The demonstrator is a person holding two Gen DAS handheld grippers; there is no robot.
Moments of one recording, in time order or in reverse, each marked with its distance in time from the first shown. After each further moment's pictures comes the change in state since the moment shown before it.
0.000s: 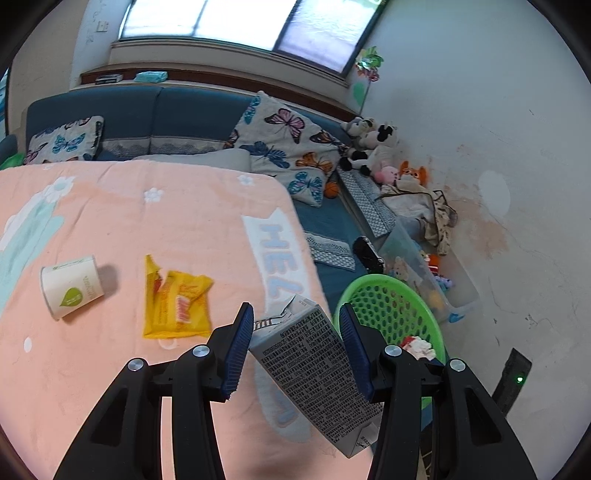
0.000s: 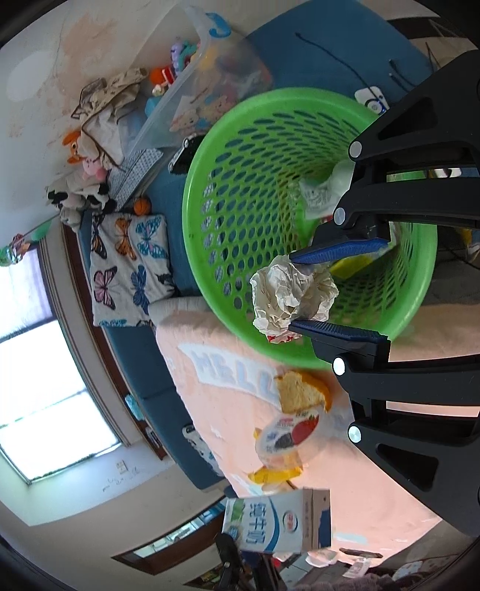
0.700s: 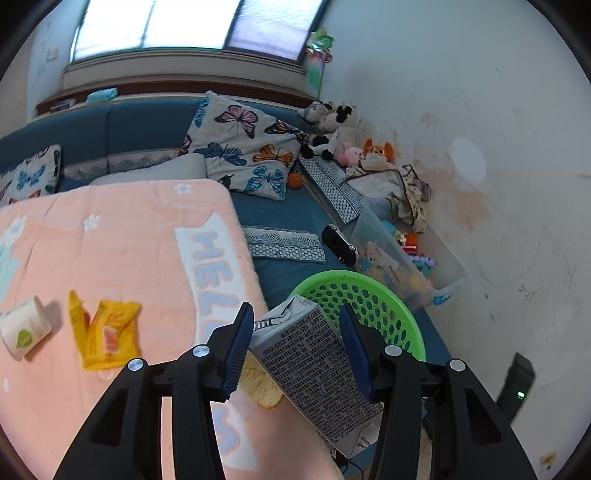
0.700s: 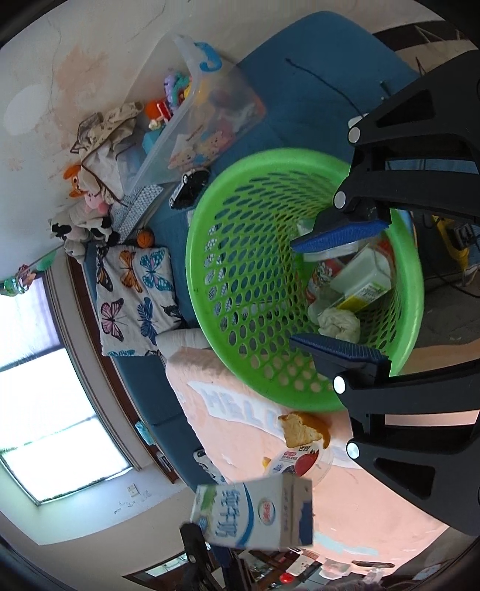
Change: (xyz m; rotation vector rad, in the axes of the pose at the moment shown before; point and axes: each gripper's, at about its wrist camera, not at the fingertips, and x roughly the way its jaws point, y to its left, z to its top) left arm 0.050 -0.082 0.007 0.143 0.031 -0.053; right arm -0.028 -0.040 -0.008 0.045 -0.034 -0.075
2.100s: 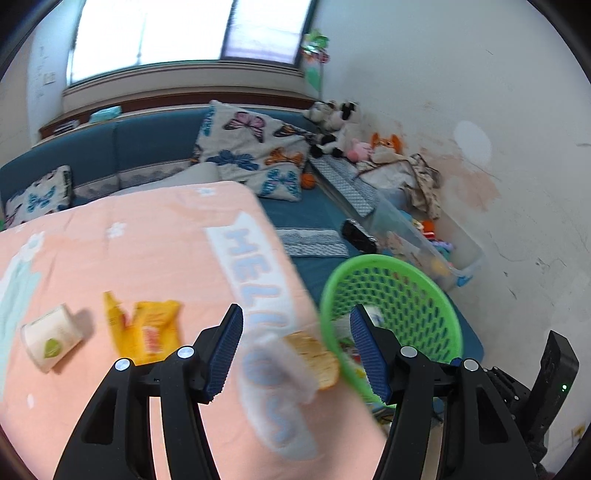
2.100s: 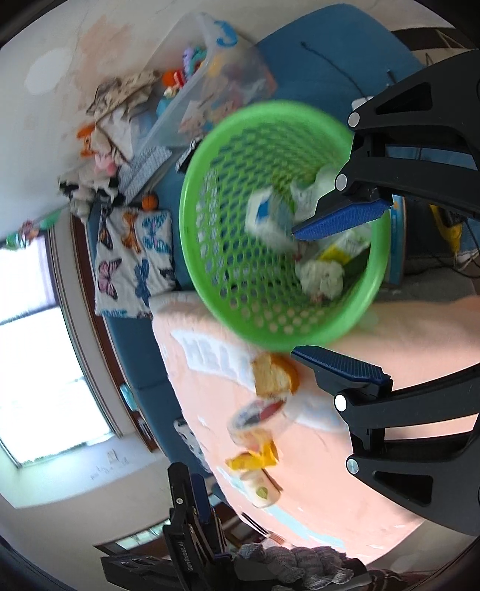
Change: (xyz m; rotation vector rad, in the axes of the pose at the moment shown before) left arm -0.017 0.045 -0.022 0.073 -0.025 0.070; right arm -0.001 0.072 -0.022 -0.138 0.028 0.108
